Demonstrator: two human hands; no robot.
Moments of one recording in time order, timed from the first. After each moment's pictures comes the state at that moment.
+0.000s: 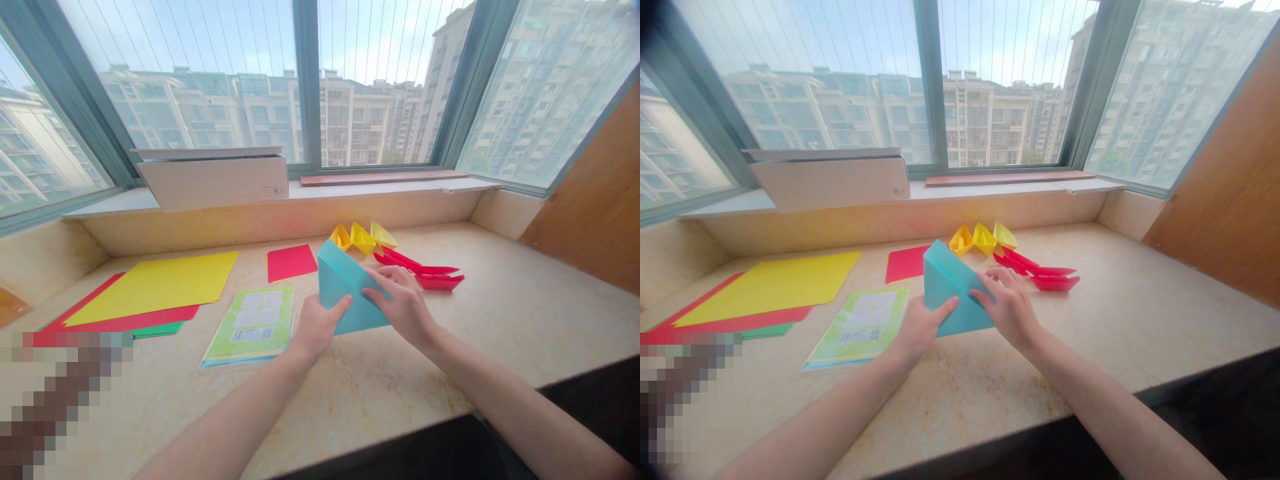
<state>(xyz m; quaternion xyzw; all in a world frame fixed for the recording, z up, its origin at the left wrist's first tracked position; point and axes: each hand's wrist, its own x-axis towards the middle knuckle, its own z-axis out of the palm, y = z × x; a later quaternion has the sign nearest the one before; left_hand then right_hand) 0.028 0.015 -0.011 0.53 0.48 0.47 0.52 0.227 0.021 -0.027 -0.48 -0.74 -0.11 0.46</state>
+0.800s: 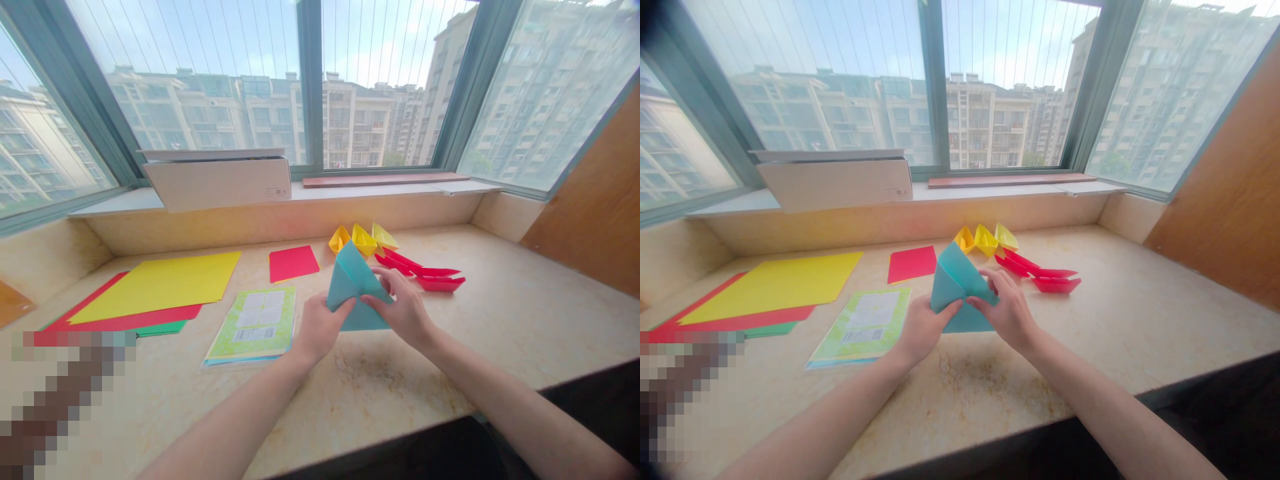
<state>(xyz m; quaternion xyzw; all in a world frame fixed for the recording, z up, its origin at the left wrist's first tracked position) 0.025 0.017 -0.012 0.66 0.49 0.44 0.35 0.219 0.016 -0.026 -0.48 -0.73 0.02 0.50</state>
